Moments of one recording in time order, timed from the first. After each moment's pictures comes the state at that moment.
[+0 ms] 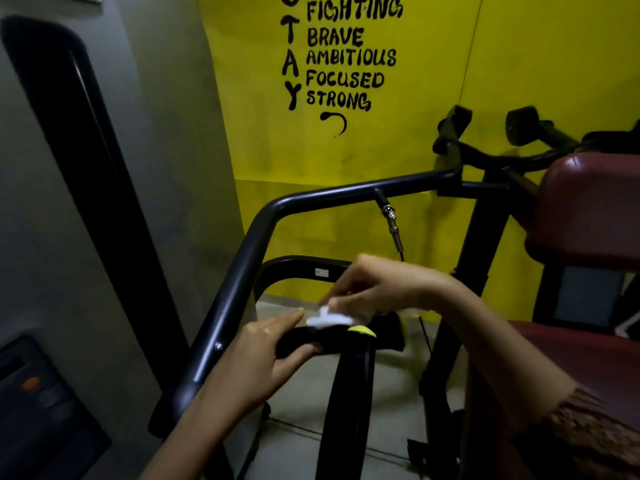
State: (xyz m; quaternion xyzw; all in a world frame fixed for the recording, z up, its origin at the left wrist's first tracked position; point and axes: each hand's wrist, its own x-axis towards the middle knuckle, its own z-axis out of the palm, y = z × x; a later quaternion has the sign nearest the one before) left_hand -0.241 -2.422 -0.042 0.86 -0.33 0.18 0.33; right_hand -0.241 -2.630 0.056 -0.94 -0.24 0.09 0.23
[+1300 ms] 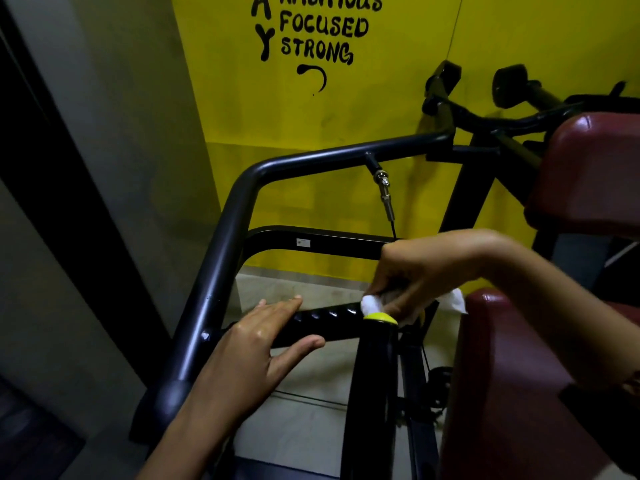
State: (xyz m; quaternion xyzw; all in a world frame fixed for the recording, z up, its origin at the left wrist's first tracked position) left_hand -0.233 -2.418 -0.061 0.85 -0.36 0.20 0.34; right_hand -0.239 -2.646 0.068 -0.92 -0.29 0.24 0.09
